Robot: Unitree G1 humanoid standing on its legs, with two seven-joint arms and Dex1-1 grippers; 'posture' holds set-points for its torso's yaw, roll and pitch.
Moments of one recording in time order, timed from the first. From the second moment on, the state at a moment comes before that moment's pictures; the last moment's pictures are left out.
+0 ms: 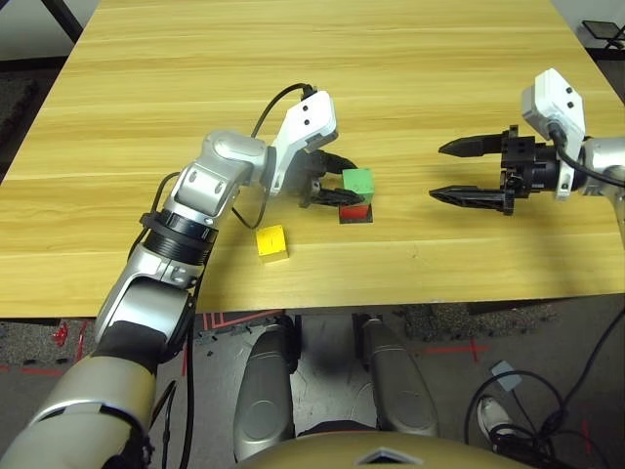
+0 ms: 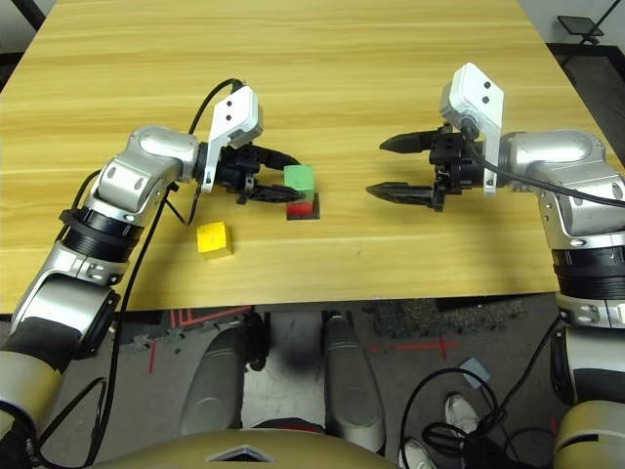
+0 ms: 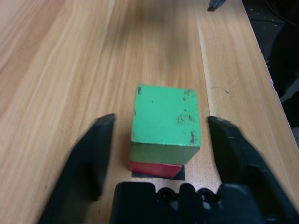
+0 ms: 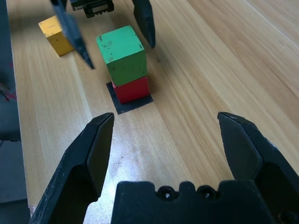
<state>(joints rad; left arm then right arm) -0.89 0.44 -0.31 0.21 -0.20 0.44 -1.22 -0.66 -0.89 -0.01 0.04 0.40 0.53 1.29</state>
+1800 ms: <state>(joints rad) -0.29 0.93 -0.14 -0.38 -0.33 0.66 -0.99 -0.80 -0.80 0.02 0.26 0.41 0.30 1.51</state>
